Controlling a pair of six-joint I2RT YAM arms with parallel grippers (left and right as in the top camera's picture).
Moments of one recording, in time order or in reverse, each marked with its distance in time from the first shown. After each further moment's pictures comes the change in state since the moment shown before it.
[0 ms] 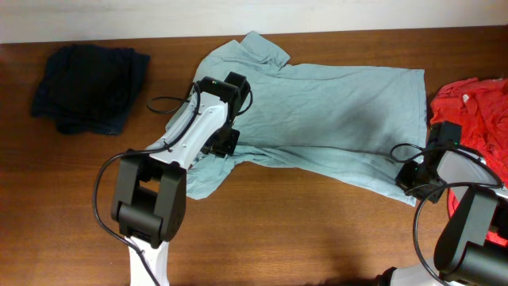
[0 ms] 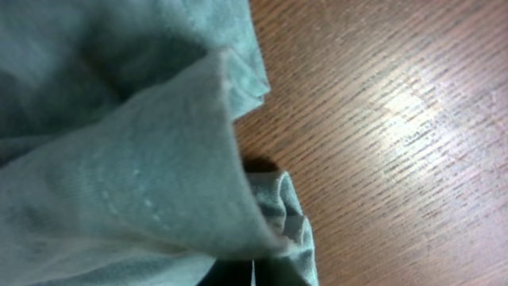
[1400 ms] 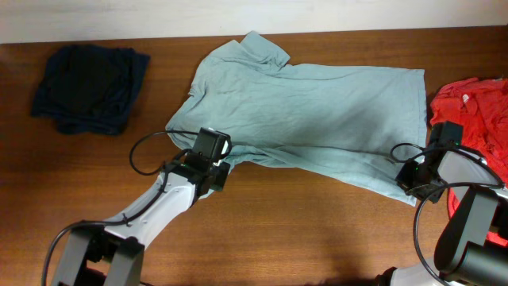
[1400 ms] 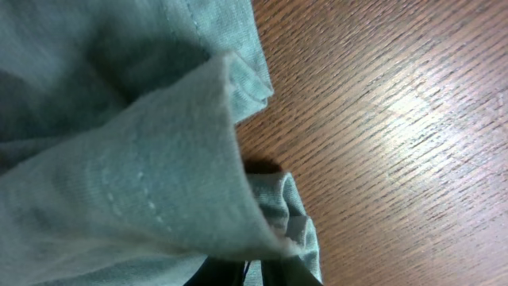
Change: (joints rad) left arm 0.003 -0.518 -0.875 0.893 0.035 0.109; right arm -0.006 0.000 0.000 0.003 -0.018 -0.001
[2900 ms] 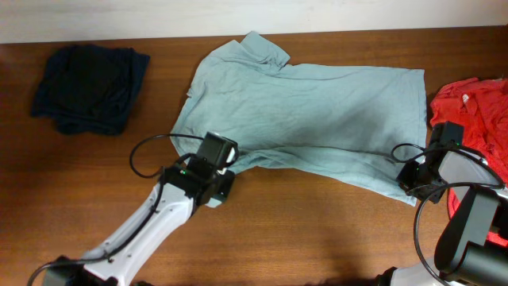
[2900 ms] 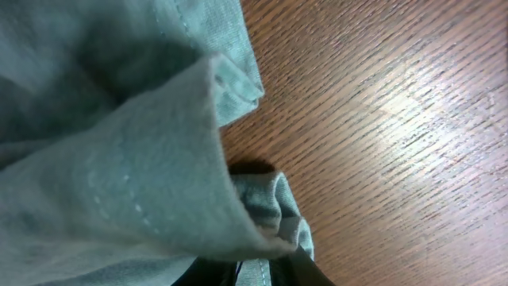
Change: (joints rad) left arm -0.101 -0.163 0.043 -0.238 0.027 -0.039; right arm -0.003 0.000 0.000 -0.002 0.003 -0.001
